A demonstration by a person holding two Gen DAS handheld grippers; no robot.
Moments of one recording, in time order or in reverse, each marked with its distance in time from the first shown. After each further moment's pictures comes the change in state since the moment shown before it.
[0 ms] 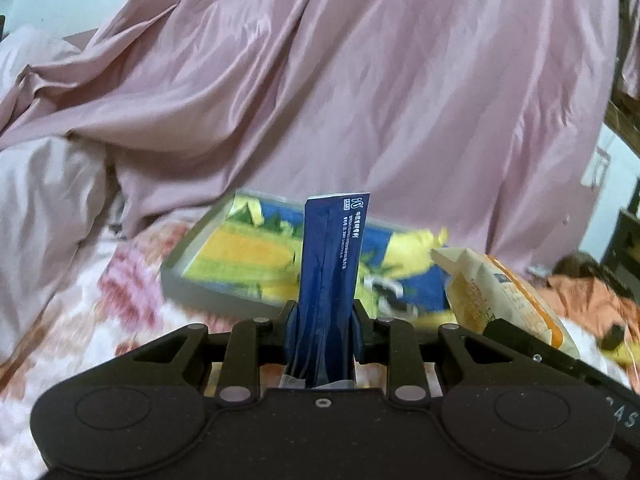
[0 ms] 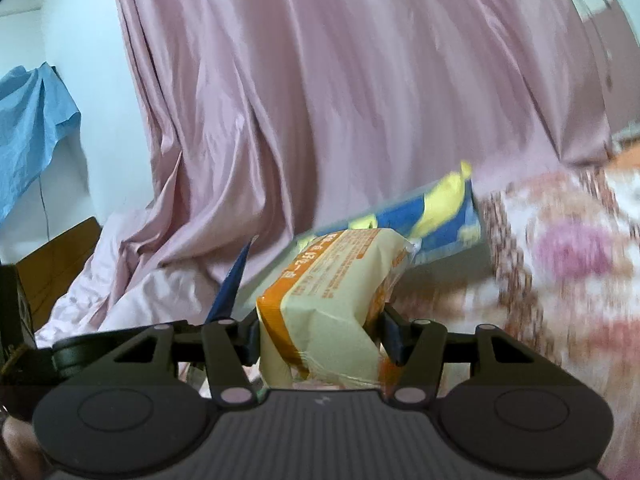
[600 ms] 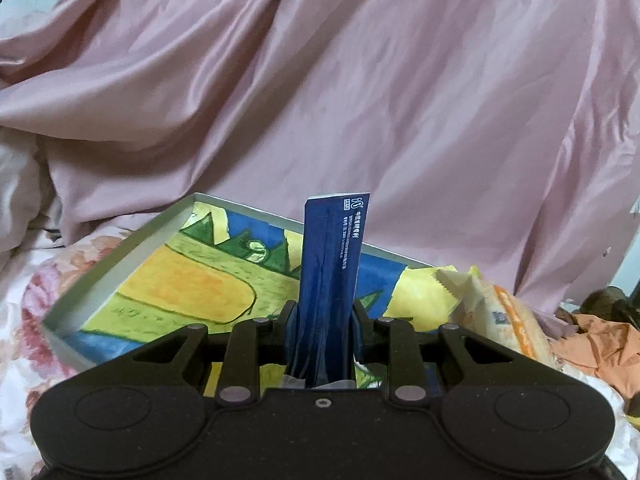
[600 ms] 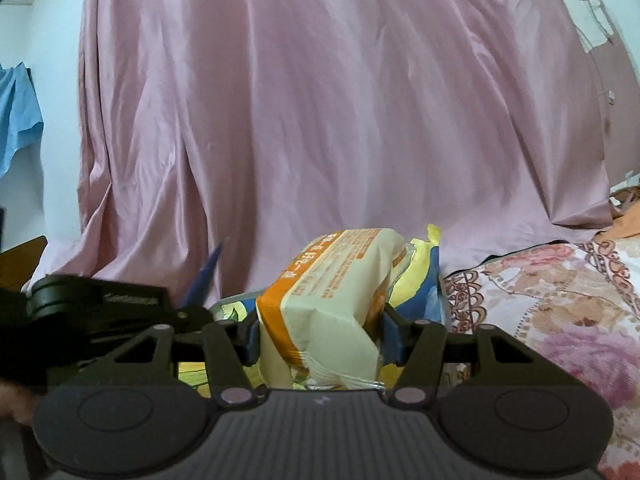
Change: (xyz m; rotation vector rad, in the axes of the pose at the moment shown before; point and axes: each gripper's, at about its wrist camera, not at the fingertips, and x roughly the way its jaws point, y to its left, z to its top) left arm 0.137 -0.033 0.038 -0.068 0.033 0.053; right arm 0.104 -0.055 0.029 -0.054 -0.106 -0.090
